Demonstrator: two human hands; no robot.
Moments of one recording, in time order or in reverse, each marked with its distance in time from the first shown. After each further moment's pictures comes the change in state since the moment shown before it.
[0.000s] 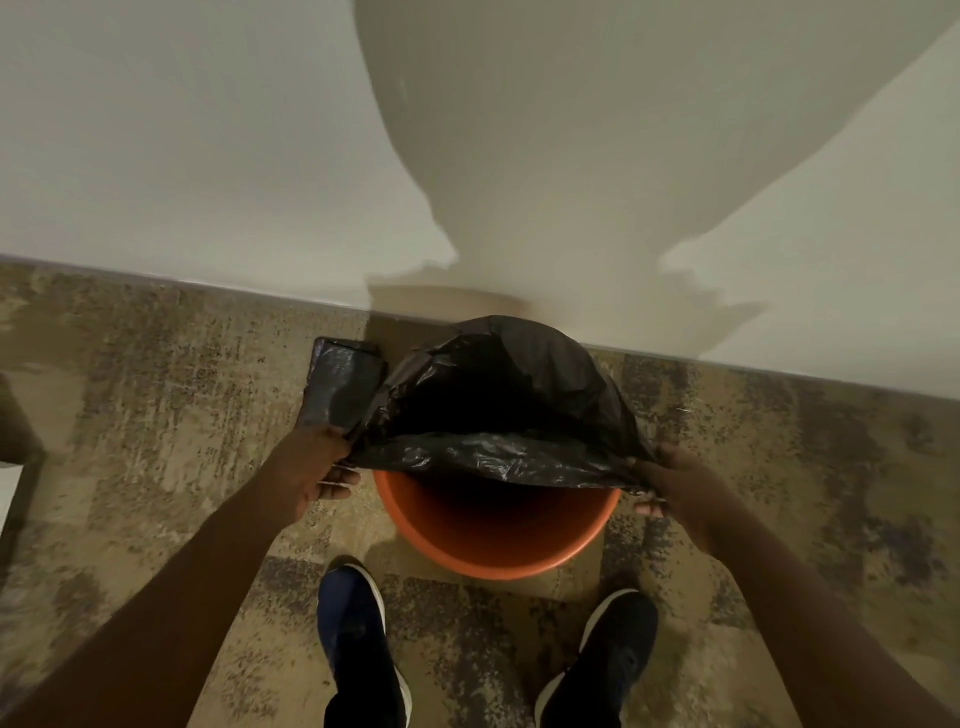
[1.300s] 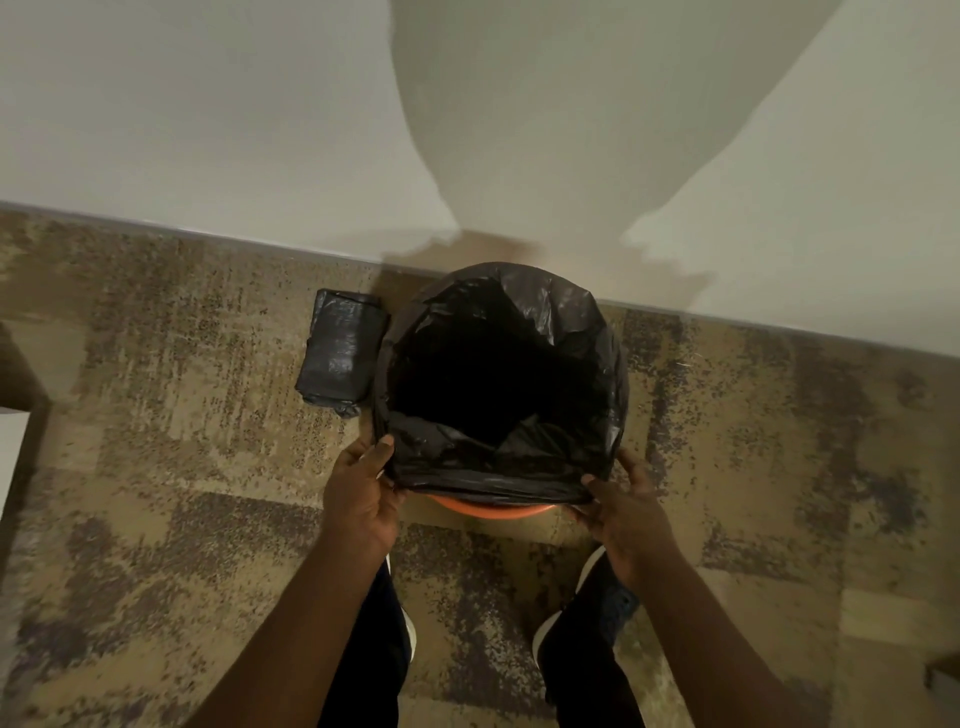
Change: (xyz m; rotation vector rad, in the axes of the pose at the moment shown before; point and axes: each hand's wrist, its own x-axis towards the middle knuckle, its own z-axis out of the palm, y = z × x) left_hand -0.030 -0.101 0.066 -0.941 -0.065 0.041; right_hand -0.061 0.067 0.094 0.702 0.088 0.063
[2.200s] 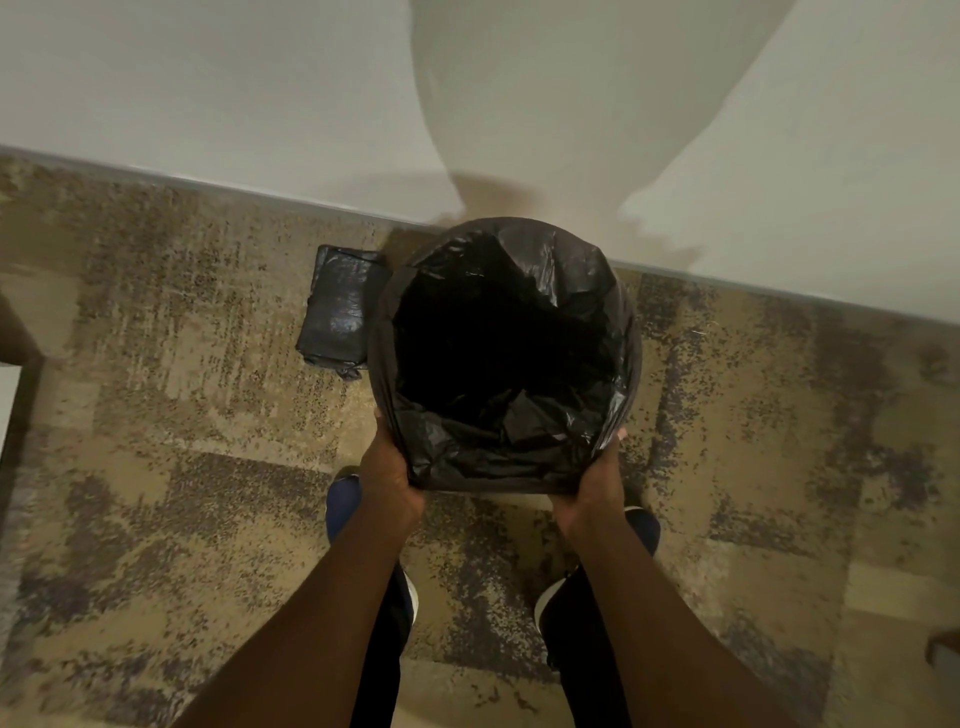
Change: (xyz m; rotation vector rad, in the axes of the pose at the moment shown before) left_hand -0.010 -0.032 0.013 0.015 0.174 -0.119; right_hand 0.032 0.058 0.036 0.386 0.093 0.089
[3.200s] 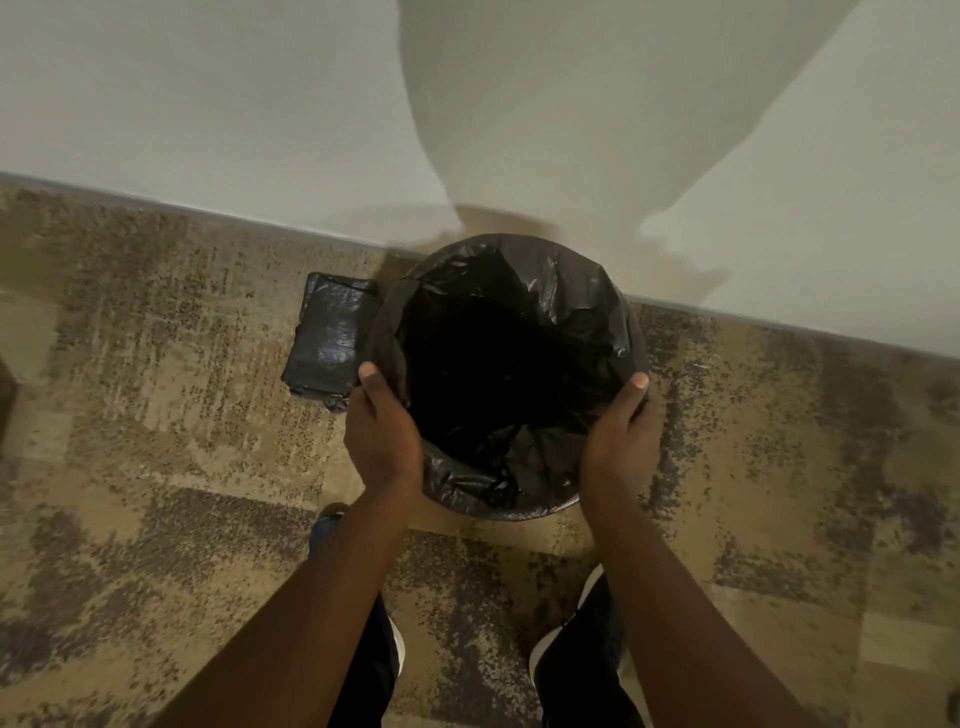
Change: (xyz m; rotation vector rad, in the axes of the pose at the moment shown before) left_hand 0.028 0.026 0.055 0.495 0.269 0.641; right_hand 0.006 -0.059 0.064 -0.713 0.382 -0.761
